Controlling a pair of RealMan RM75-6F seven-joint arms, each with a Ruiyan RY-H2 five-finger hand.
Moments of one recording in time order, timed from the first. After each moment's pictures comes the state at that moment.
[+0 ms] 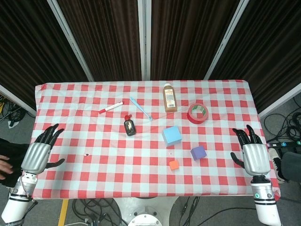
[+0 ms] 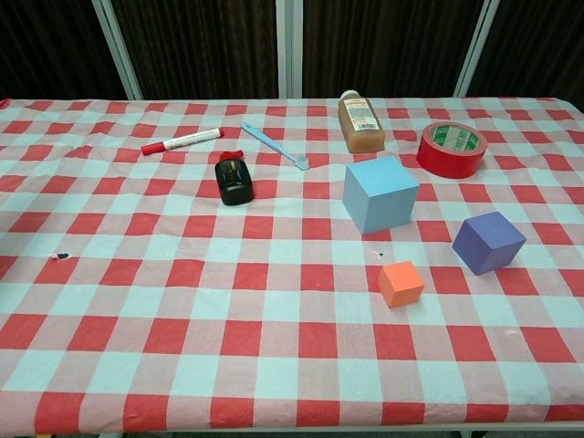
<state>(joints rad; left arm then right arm) -0.23 -1.24 -0.04 -1.57 1.52 1.40 0.02 0.19 -1.28 0.13 -1.68 -1.45 1.46 -0.33</state>
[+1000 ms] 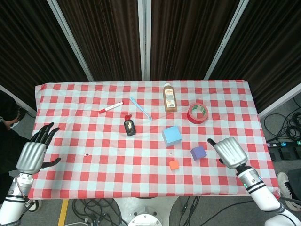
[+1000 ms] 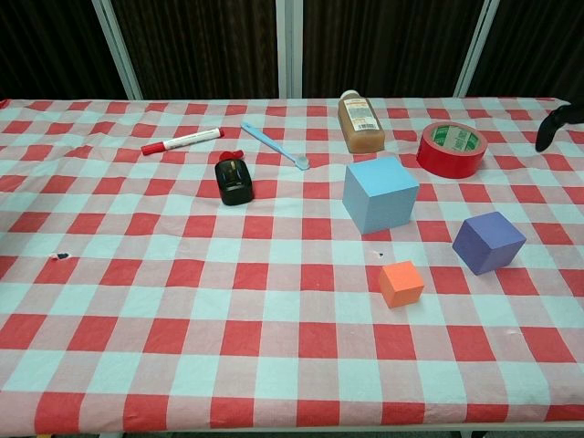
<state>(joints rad) -0.22 -1.20 -0.05 -1.60 1.51 1.41 0.03 0.43 -1.10 0.09 -1.78 -1.44 1.02 -0.56</state>
